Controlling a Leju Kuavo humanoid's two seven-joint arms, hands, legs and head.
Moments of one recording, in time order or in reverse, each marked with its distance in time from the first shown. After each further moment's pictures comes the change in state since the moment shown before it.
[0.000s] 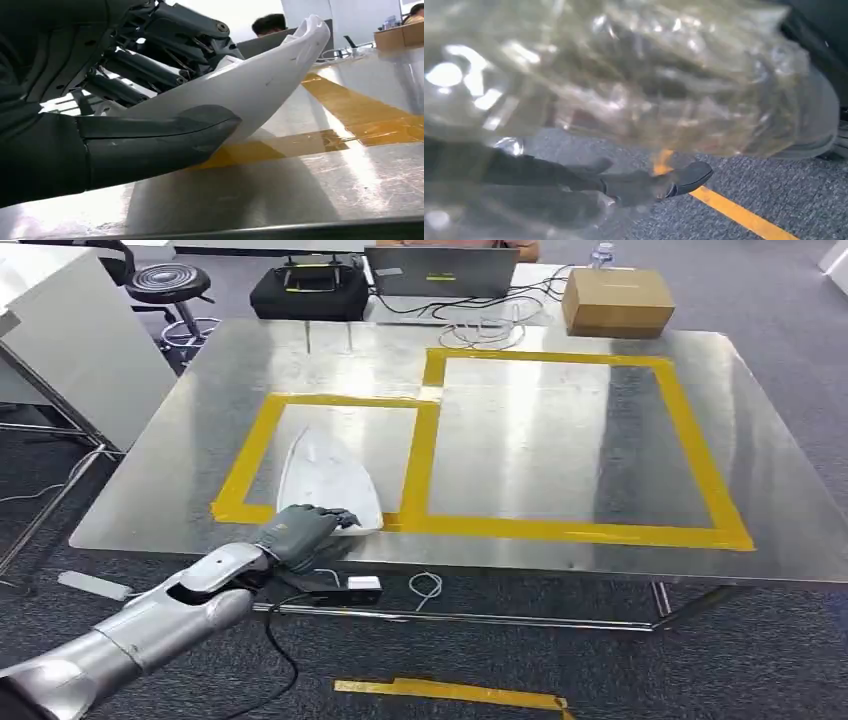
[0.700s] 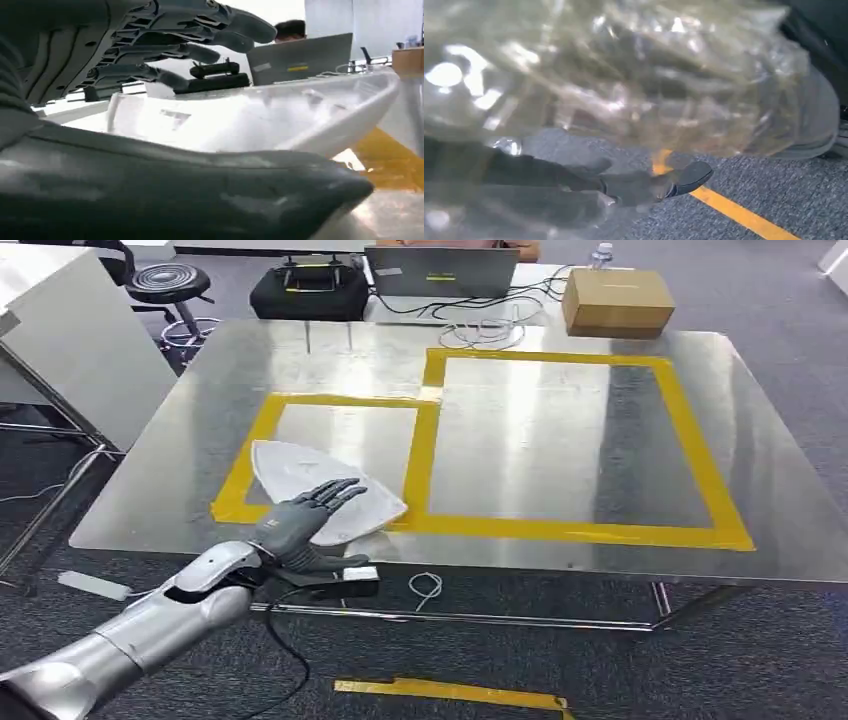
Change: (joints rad) left arm 0.018 -0.014 0.051 -0.004 0.075 0.067 -0.046; right arm 0.011 0.000 -0.018 -0.002 0.018 0.000 -0.007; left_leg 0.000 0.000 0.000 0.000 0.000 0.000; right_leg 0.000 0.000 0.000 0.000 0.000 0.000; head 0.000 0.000
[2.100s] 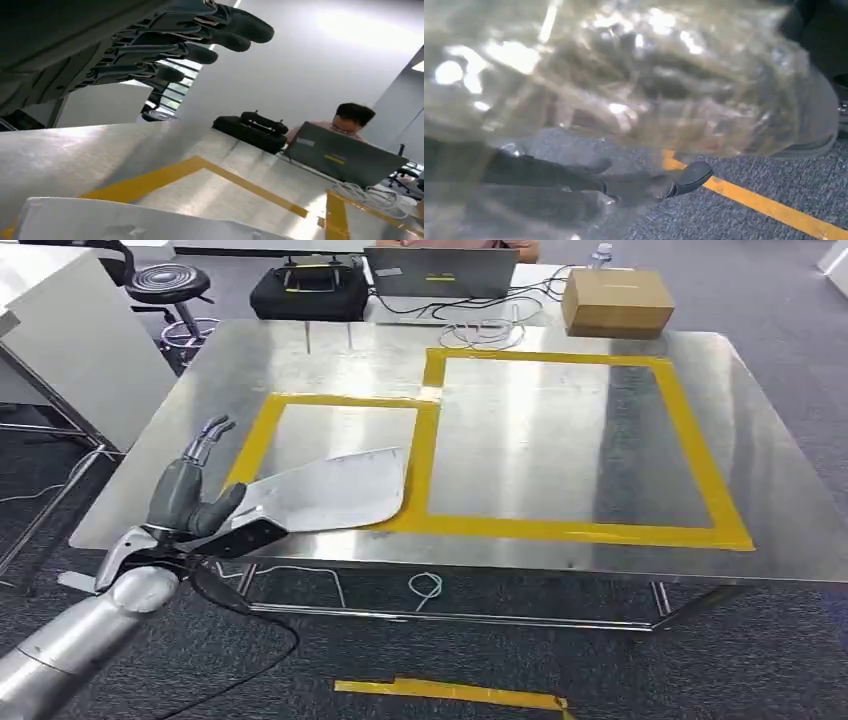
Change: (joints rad) left arm 0.135 0.109 0.287 -0.286 0.394 0.161 -0.158; right arm 0.037 -0.035 0.011 -0.043 -0.063 -0.124 -0.027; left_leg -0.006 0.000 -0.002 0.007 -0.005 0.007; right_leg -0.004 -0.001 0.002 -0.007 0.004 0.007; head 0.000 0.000
